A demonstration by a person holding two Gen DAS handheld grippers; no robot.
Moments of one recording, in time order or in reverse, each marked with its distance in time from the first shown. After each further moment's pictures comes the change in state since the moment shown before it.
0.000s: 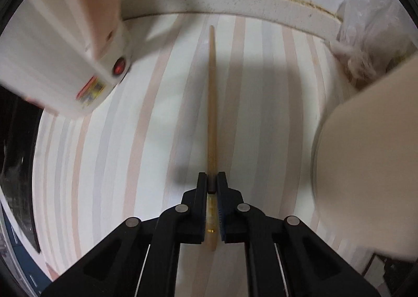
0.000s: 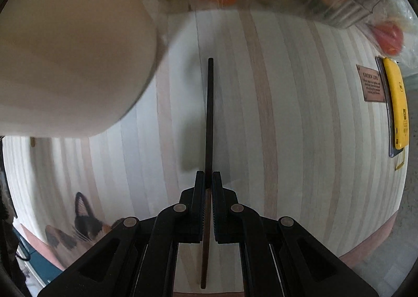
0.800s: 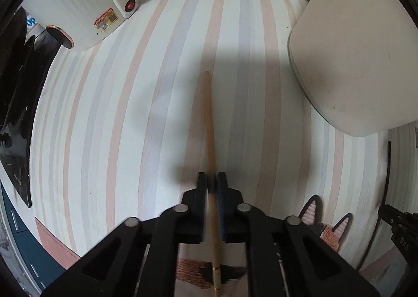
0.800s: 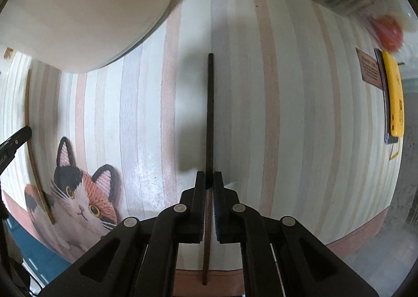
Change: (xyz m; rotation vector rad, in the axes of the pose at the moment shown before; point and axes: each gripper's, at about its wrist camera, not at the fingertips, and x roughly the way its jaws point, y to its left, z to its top) left arm -0.014 -0.023 -0.097 0.036 0.072 0.012; right arm 0.006 0.019 -0.041 -0.093 0.047 -0.055
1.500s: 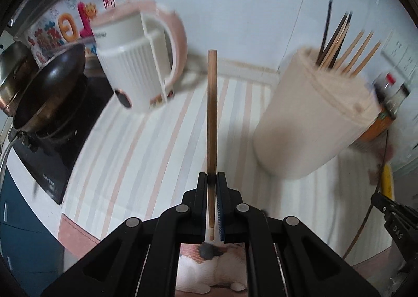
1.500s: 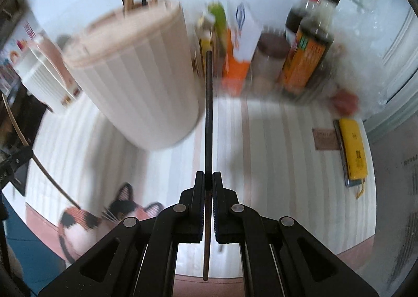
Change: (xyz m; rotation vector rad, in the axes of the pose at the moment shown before) left arm -0.176 0.030 -0.030 -0.104 -0.407 -0.064; right arm -0.135 -0.017 -0.056 -0.041 -0.501 0.071
